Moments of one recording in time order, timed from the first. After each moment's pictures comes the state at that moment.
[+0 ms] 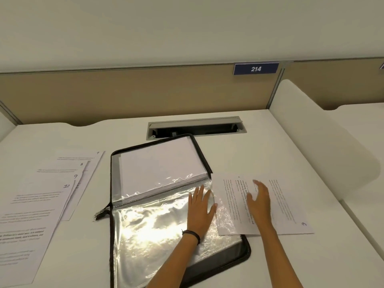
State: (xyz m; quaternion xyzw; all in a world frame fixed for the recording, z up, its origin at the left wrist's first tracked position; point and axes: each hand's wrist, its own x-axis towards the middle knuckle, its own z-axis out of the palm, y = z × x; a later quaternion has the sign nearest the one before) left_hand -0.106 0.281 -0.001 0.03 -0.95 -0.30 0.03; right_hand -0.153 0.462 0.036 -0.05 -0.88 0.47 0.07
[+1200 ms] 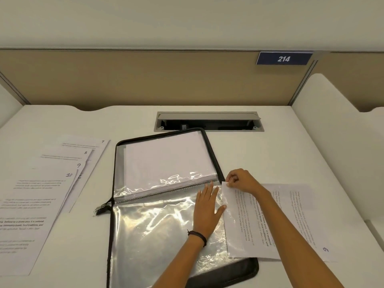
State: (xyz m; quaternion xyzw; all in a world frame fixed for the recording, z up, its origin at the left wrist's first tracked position) left_hand -0.131 0.279 -0.017 0.04 -0.93 -0.35 0.06; right_hand -0.265 0.402 0.052 0.18 -0.91 0.30 -0.24
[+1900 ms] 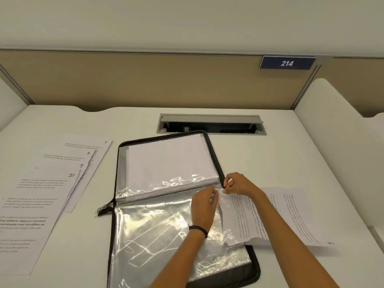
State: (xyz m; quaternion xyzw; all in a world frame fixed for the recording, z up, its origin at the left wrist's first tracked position) left_hand -0.145 0.272 0.008 0.14 -0.88 -0.42 0.18; right_hand -0.261 0.384 0.057 0.14 -0.89 0.31 -0.30
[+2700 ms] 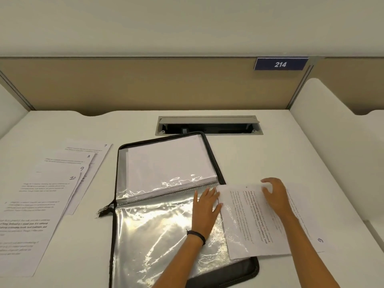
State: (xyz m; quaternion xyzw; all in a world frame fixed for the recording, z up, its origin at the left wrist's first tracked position) left_hand -0.129 0.271 -0.005 0.05 -0.93 -0.35 0.08; right_hand -0.239 0.490 0.021 0.05 -0.92 0.39 0.02
